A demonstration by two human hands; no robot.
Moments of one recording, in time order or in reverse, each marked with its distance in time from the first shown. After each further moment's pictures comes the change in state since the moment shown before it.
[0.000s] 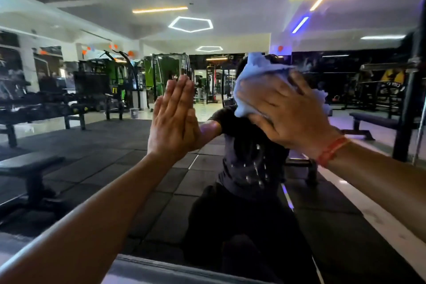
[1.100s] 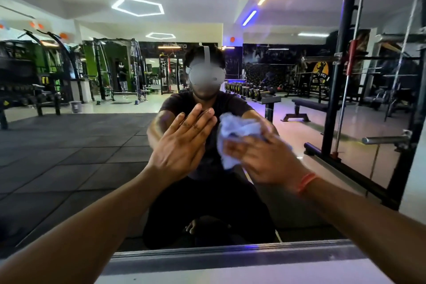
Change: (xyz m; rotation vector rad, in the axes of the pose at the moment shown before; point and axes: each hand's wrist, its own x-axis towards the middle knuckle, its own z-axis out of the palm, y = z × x) left_hand -0.060 -0.003 0.040 0.026 -0.173 0.498; right_hand -0.111 -0.075 -0.011 -0.012 -0.316 -0.109
